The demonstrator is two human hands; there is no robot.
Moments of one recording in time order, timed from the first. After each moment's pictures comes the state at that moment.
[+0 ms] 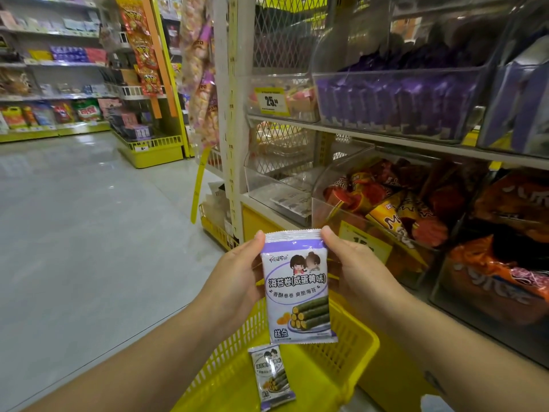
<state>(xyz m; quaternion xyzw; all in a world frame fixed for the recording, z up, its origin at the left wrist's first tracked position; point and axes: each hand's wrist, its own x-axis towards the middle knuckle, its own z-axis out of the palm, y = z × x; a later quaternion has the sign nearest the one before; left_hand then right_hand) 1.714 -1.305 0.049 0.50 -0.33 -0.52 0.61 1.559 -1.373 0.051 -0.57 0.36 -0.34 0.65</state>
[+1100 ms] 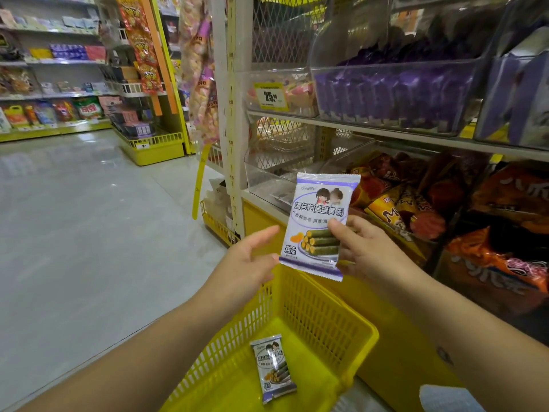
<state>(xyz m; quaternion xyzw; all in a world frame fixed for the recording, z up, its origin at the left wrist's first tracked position) 1.721 -1.303 0.044 0.57 -0.49 -0.41 0.51 1.543 -1.378 0.069 -0.58 0.39 -0.37 0.61</state>
